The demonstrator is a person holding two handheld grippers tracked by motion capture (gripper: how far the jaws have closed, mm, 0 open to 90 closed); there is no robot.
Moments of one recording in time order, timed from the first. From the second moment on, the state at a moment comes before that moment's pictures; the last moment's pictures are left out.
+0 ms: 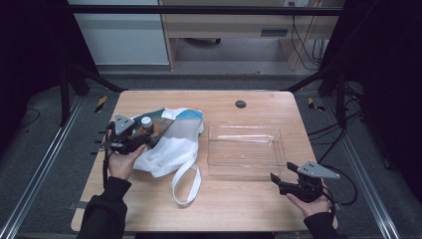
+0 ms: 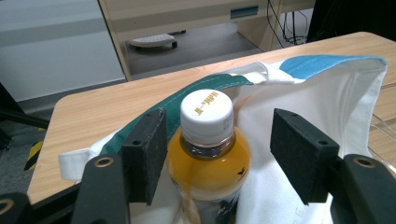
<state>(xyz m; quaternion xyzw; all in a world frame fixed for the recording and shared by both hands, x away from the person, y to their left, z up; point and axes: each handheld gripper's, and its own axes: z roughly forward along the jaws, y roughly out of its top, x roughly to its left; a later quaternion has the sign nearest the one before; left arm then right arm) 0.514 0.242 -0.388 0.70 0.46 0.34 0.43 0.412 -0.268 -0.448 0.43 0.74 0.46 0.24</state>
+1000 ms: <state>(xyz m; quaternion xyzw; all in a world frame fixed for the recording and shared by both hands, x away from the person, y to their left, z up) 0.536 0.243 -0.401 0.68 0.48 0.34 0.44 0.413 -0.268 -0.448 0.43 0.74 0.46 0.24</state>
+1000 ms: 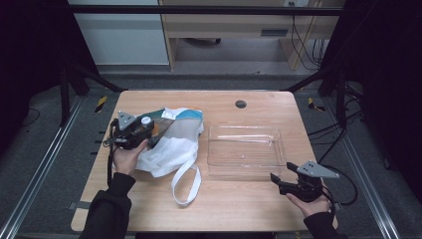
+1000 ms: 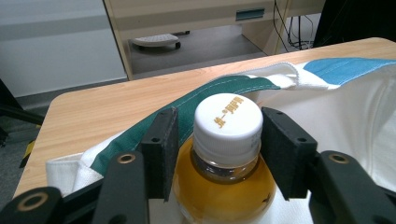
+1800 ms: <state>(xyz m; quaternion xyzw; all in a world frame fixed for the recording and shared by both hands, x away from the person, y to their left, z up) 0.542 0.239 -0.404 0.68 0.47 0.34 0.45 0.415 -0.269 -0.449 0.44 0.74 0.46 0.24</state>
